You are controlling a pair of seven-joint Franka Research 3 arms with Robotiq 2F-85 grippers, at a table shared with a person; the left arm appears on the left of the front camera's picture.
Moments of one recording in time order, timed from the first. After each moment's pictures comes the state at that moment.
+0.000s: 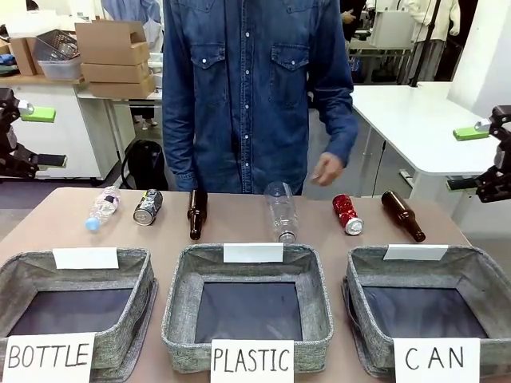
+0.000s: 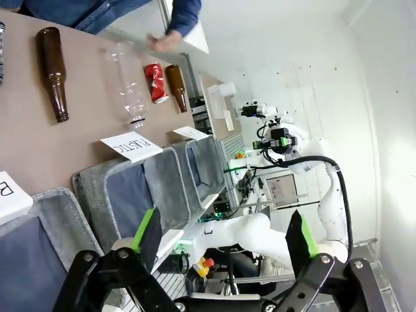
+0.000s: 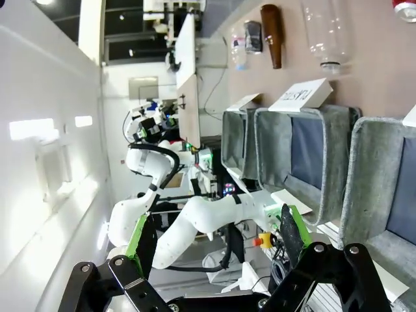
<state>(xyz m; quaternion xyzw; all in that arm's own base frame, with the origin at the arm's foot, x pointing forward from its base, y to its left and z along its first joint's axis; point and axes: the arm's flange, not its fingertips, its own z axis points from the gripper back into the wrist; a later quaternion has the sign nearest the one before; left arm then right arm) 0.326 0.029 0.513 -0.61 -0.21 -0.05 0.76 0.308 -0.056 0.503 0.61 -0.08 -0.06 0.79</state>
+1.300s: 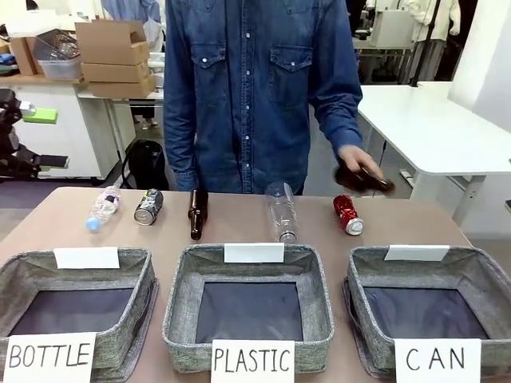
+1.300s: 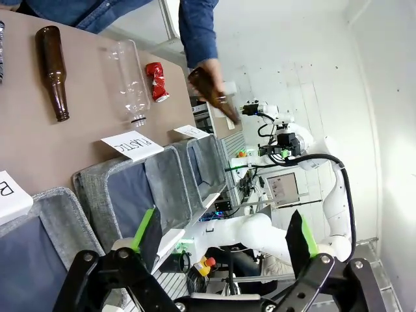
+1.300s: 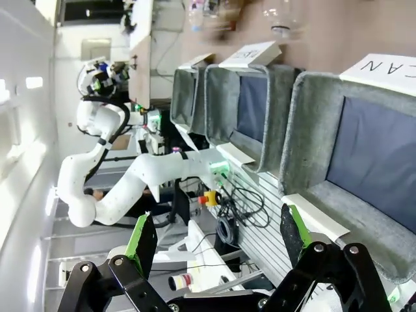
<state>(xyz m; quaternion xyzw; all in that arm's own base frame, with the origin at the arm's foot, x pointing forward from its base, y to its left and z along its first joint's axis) 0.326 0.027 0.511 -0.60 -0.21 -0.05 0.77 0.281 -0.111 0.518 0.53 -0.06 0.03 0.85</state>
